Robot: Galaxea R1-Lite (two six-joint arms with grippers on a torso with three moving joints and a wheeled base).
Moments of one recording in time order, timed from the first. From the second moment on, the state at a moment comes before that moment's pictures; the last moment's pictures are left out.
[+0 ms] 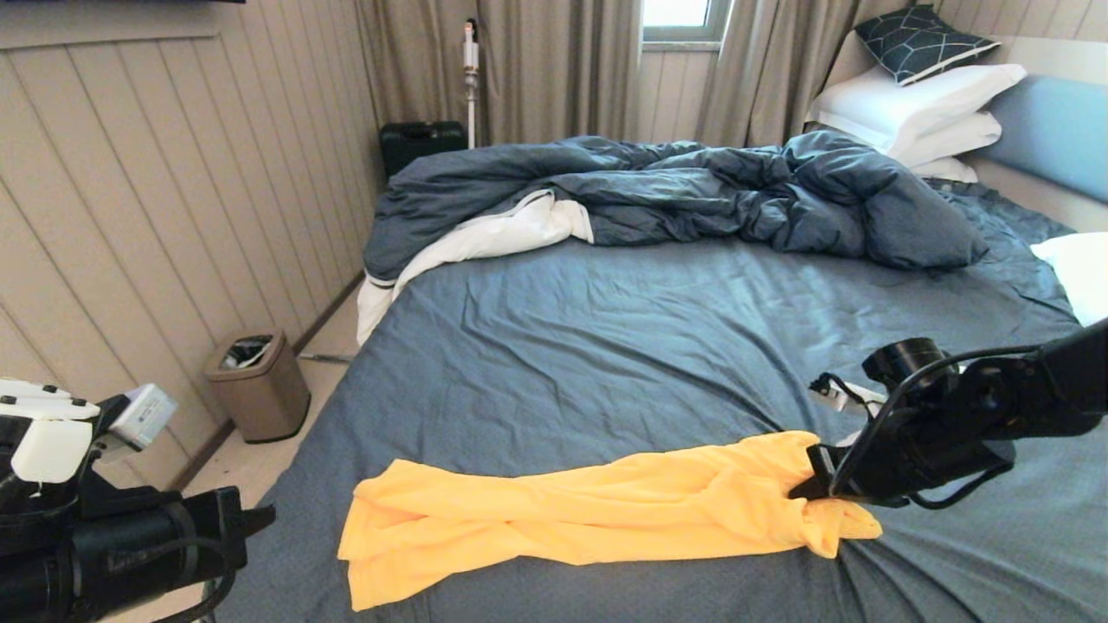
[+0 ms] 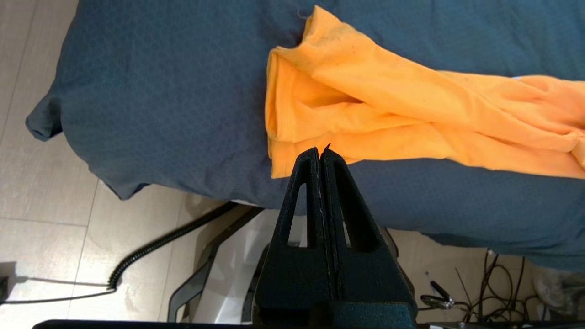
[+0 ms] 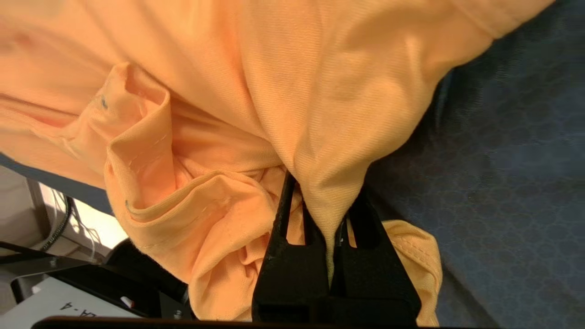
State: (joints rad) left arm -0.39 1.22 -0.52 0.00 0.06 -0.55; right arm -0.07 1.94 -0.98 0.16 0.37 0.00
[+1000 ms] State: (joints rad) left arm -0.39 1.22 -0.53 -0.01 0.04 -0.55; right arm -0.36 1.98 -1.05 0.15 0.36 -0.08
